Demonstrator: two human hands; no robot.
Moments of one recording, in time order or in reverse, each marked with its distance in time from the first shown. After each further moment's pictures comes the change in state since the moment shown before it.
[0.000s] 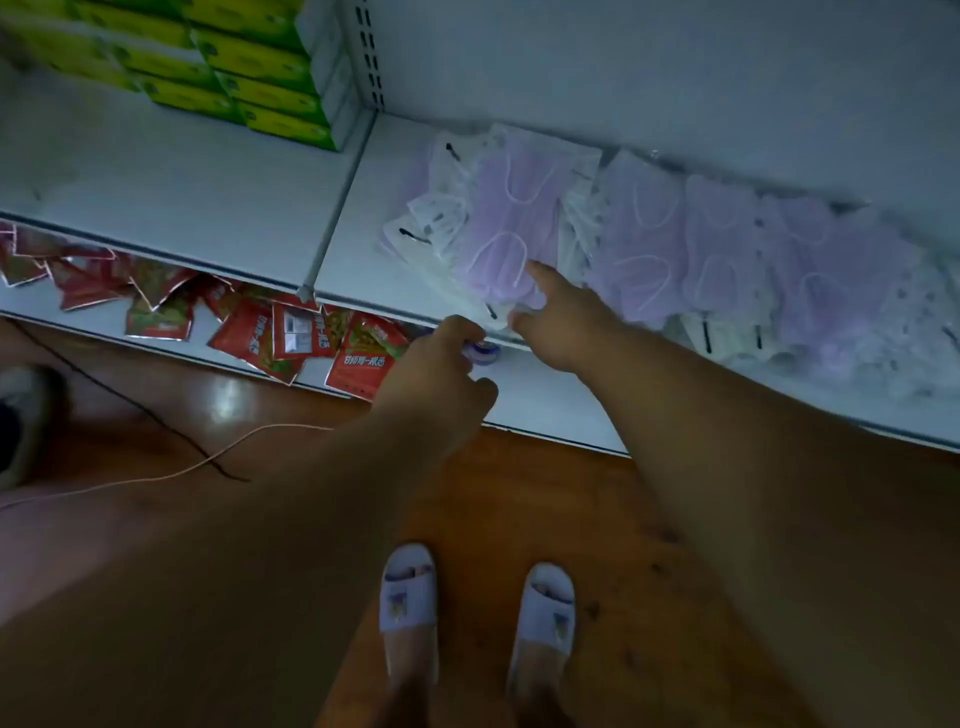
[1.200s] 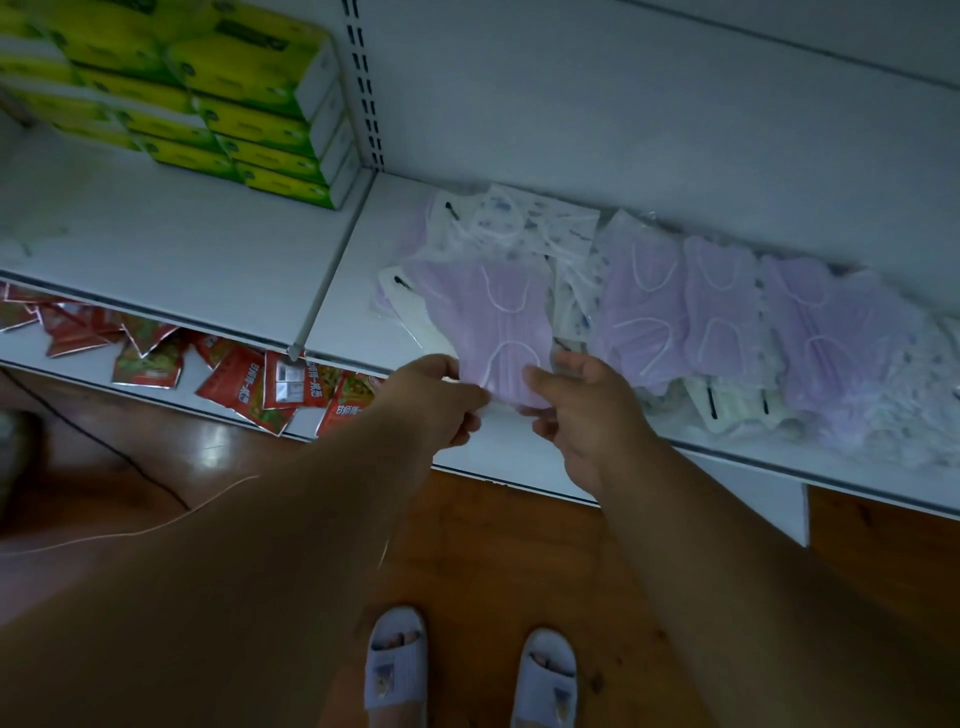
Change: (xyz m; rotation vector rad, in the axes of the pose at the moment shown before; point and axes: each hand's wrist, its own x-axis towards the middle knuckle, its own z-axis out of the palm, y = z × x) left_hand 0.061 0.007 -0.008 -0.588 -0.051 -0.355; right_hand -0.018 0.009 0.011 1.056 0.114 0.255
